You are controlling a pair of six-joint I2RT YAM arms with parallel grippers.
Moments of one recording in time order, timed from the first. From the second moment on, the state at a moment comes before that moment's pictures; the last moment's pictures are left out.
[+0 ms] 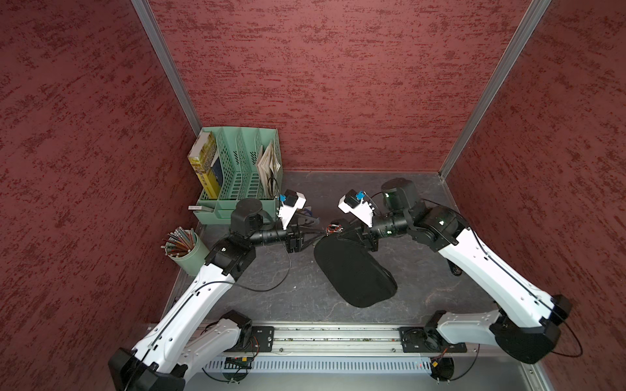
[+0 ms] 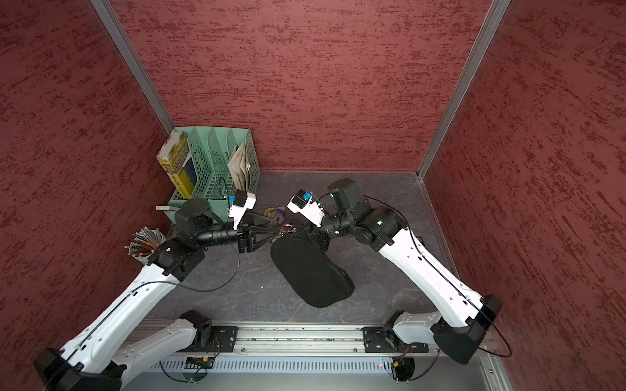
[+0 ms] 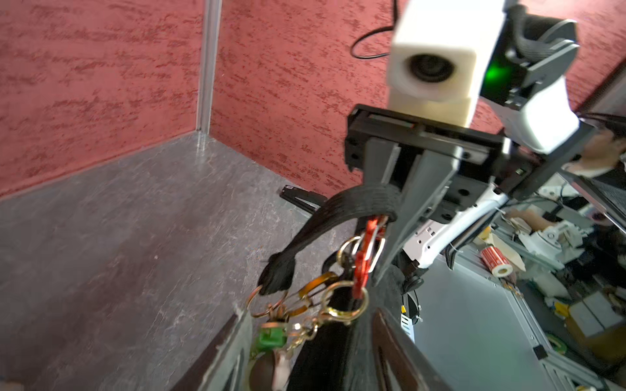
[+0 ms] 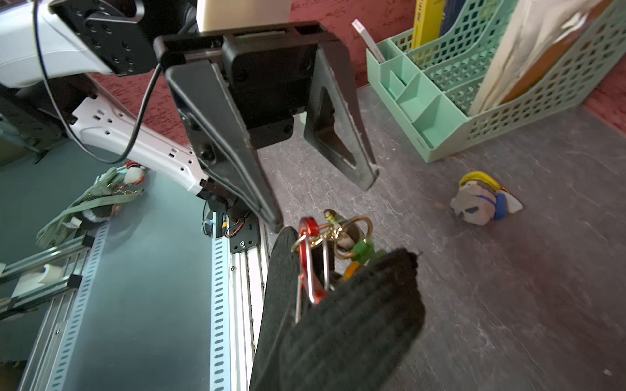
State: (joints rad) left arm -0.46 0.93 0.94 -0.21 0.87 -0.16; right arm 0.72 1.29 1.49 -0.86 -0.67 -0.18
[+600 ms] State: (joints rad) left arm -0.59 0.97 1.01 -0.25 0.90 -0.07; right arm 0.72 1.26 1.46 -0.87 -0.78 -0.26
